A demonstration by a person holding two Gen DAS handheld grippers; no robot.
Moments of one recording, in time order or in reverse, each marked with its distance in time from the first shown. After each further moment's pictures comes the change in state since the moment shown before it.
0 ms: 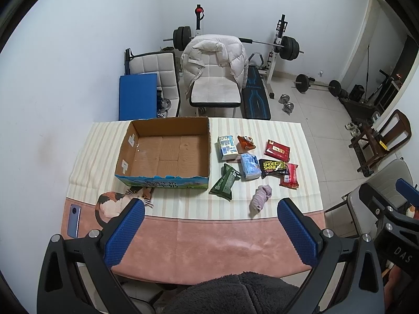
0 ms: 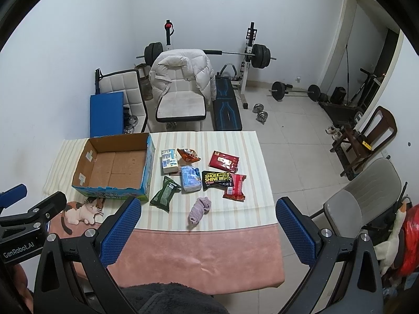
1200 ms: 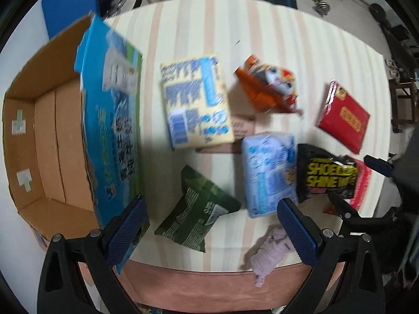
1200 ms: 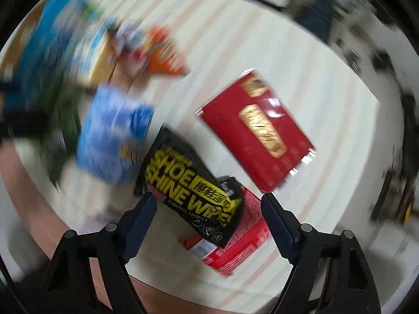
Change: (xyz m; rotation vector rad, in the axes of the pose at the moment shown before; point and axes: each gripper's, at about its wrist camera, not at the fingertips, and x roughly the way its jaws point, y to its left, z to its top) left arm 0.495 -0.082 0.083 -0.007 0.694 0.055; right arm 0.578 -0.029 0.014 -0.612 0.678 0.221
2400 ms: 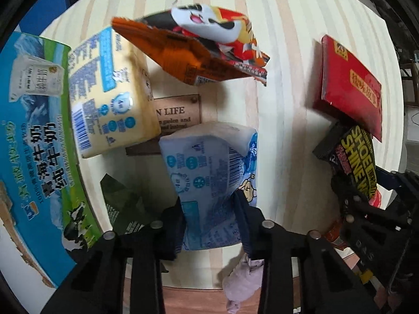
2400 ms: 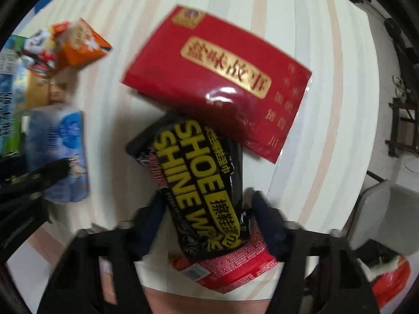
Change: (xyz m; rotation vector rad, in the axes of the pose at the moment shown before) left arm 0.079 -0.065 -0.010 0.074 0.061 0.012; right arm 0.099 -0.046 -0.017 0.393 0.109 0.057
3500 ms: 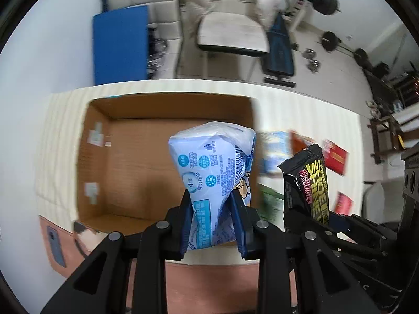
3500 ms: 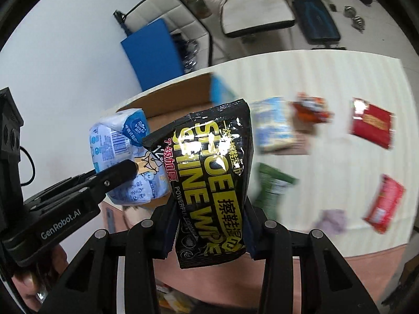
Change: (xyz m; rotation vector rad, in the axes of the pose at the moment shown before) left arm -0.220 0.259 -0.067 -0.121 -0.346 -0.084; right arm -0.221 0.186 -0.052 0.114 -0.321 0.511
